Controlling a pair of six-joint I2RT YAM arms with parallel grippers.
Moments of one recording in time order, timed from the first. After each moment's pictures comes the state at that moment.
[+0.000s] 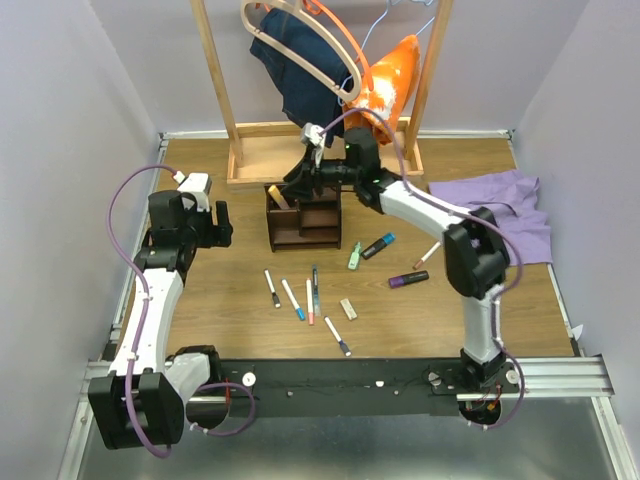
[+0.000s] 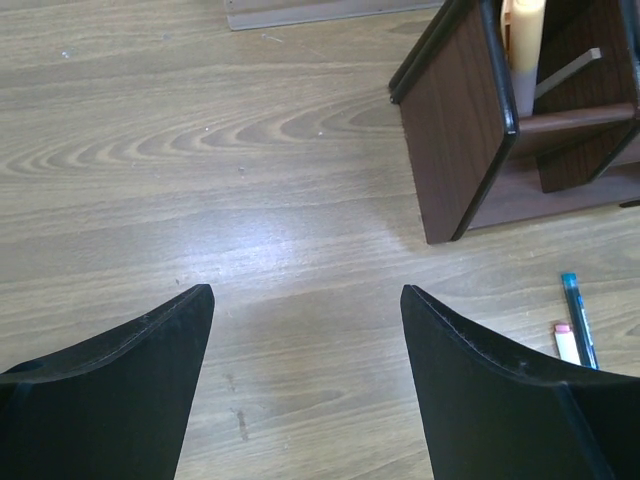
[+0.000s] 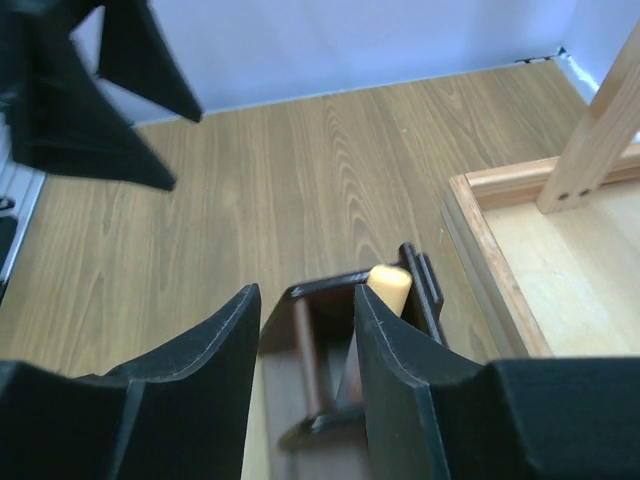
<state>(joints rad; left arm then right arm) 0.08 1.01 0.81 -0.39 0.25 0.02 0.62 2.07 1.64 0.29 -0.86 -0.05</state>
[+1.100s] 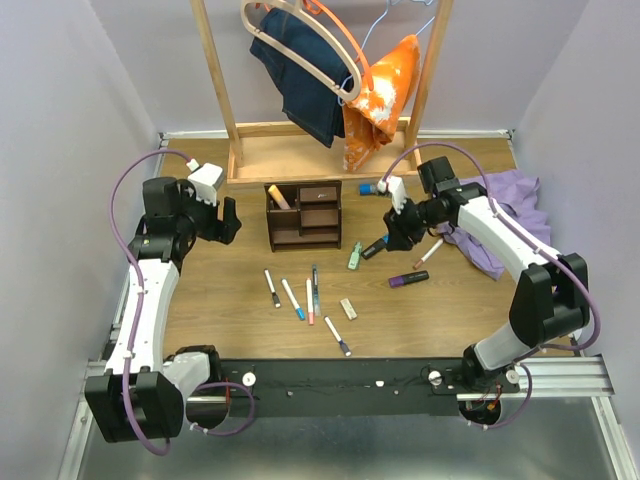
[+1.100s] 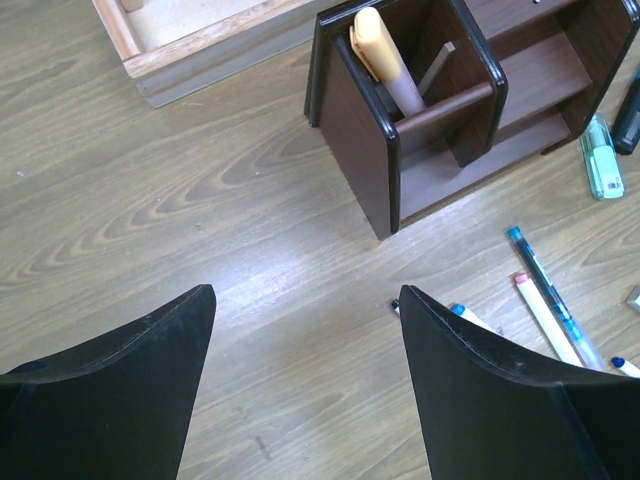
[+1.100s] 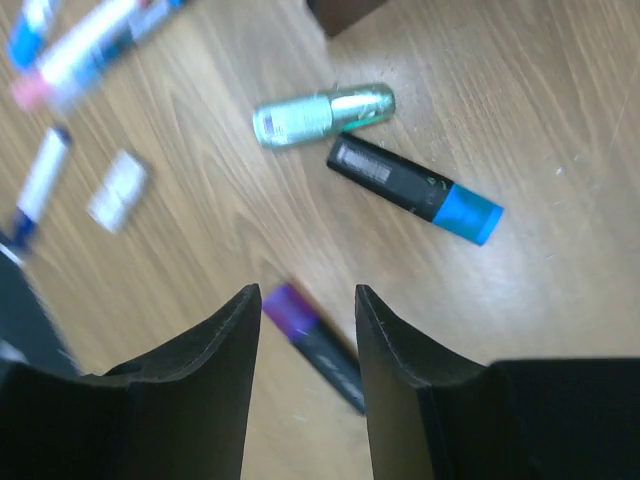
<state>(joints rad) 0.07 1.05 0.95 -0.50 0.47 0.23 0.32 1.56 1.22 -0.76 -0.58 -0.53</state>
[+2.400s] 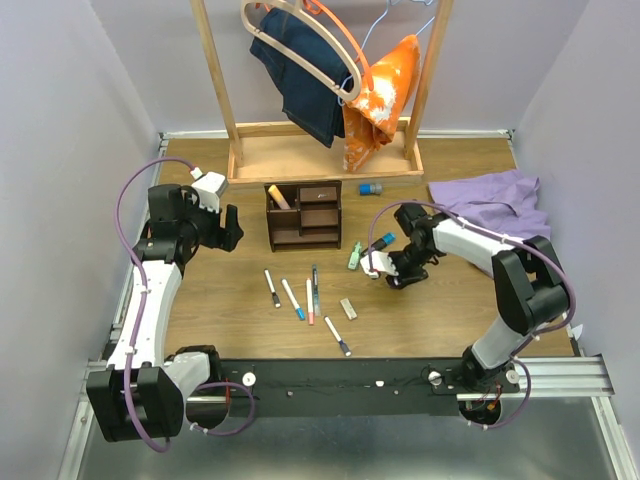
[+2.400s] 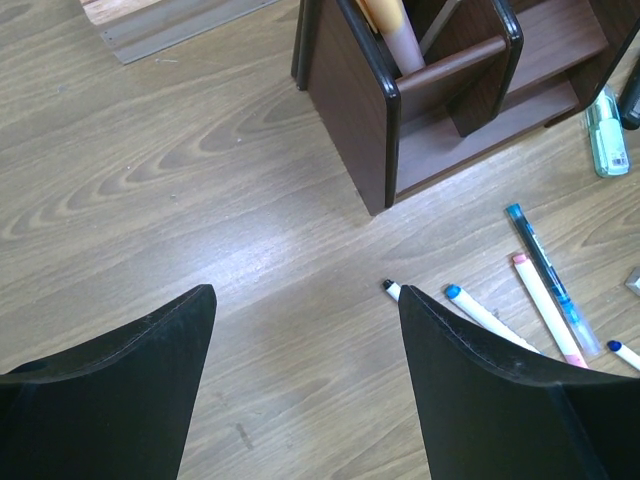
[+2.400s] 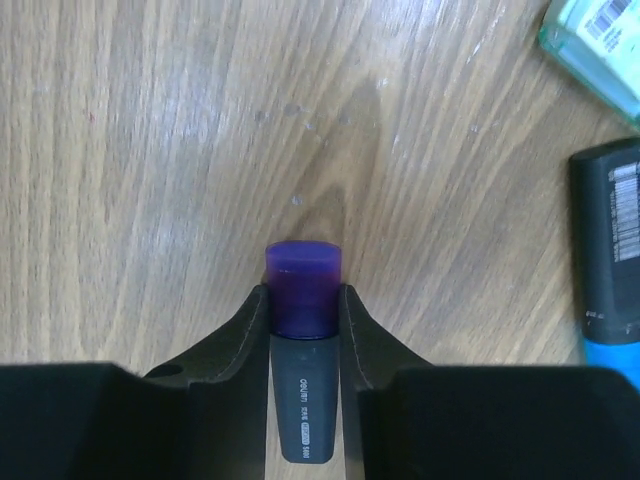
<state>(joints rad) 0.07 1.05 0.89 -0.49 0.47 0.22 0.44 1.66 0.97 -0.80 -0.44 -1.47</state>
